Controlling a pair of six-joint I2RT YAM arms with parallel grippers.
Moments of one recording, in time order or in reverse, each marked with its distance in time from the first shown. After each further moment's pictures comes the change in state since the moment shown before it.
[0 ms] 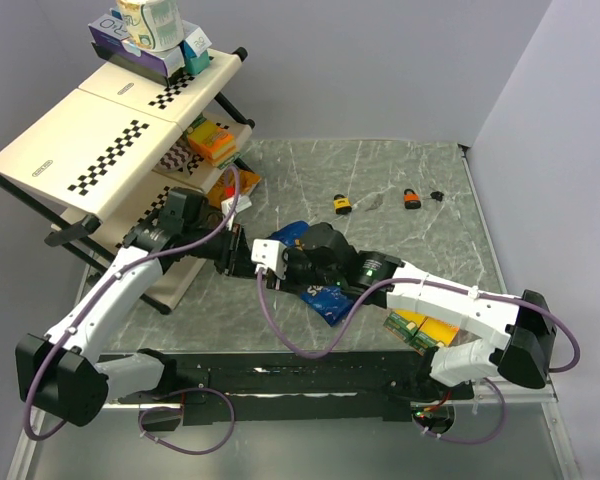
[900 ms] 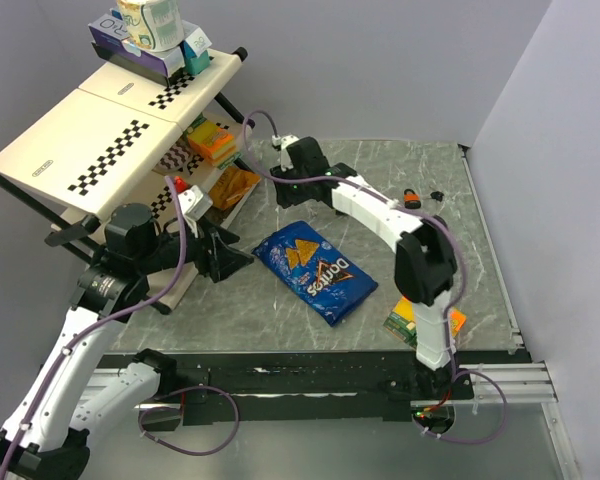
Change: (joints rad) left arm -0.001 -0.381 -0.016 0.212 -0.293 0.036; right arm -0.417 0.690 0.712 -0.219 0.109 0.585
